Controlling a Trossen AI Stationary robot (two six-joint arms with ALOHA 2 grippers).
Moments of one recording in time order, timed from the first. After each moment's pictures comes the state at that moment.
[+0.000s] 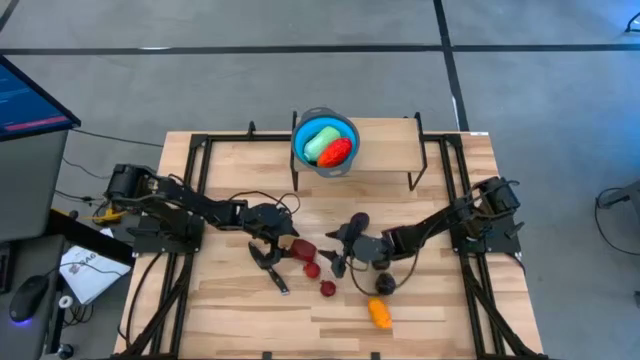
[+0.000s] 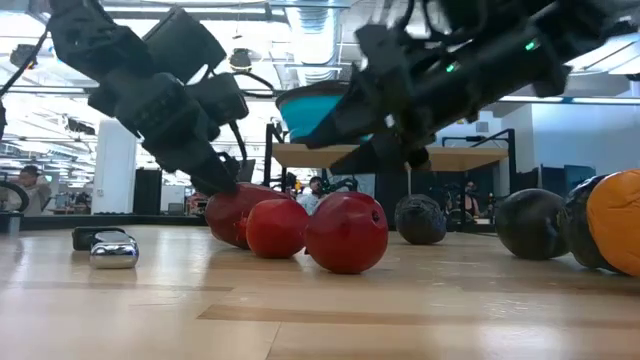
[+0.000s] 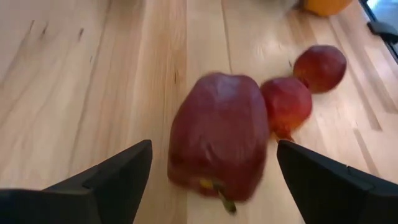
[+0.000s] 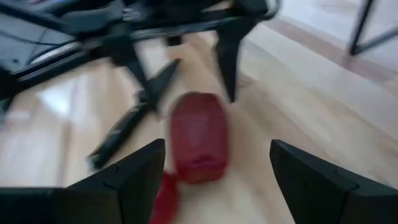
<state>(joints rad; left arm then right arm) -0.04 1.53 0.50 0.36 0.16 -0.19 0.31 1.82 0.81 0.51 0.49 0.58</state>
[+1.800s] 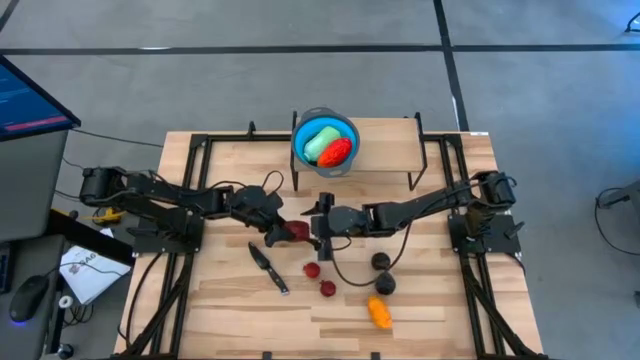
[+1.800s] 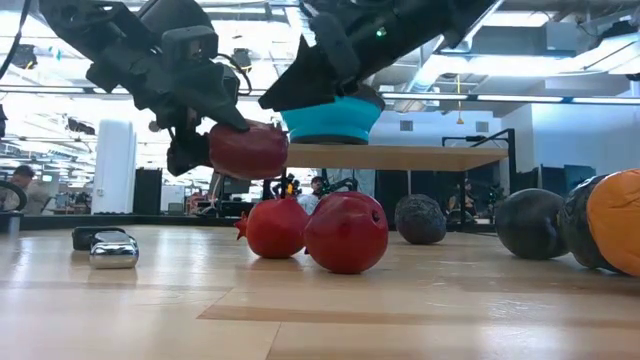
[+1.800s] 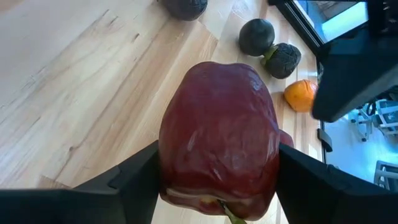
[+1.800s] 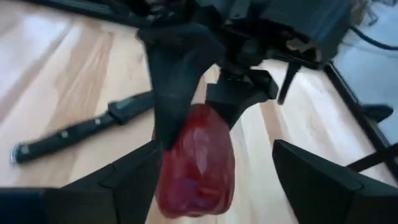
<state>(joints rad) 0.06 1.28 0.49 0.19 0.21 -0.66 0.15 1.82 1.16 0.16 0.27 -0.16</state>
